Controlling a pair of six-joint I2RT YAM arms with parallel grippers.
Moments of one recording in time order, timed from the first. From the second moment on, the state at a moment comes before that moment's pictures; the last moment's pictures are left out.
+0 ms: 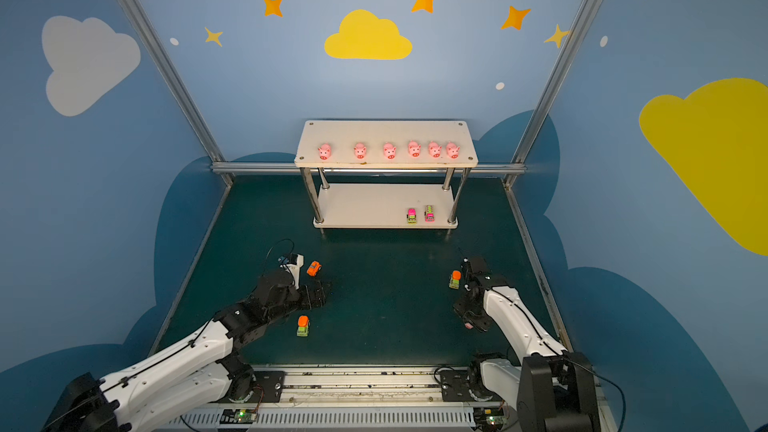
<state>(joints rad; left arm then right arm) -0.65 0.88 0.38 -0.16 -0.05 -0.68 0.16 1.12 0.58 -0.93 0.11 0.81</state>
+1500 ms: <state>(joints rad) -0.65 0.73 0.39 -0.27 -0.09 -0.69 0.49 1.09 1.02 -1.08 0.17 0.70</state>
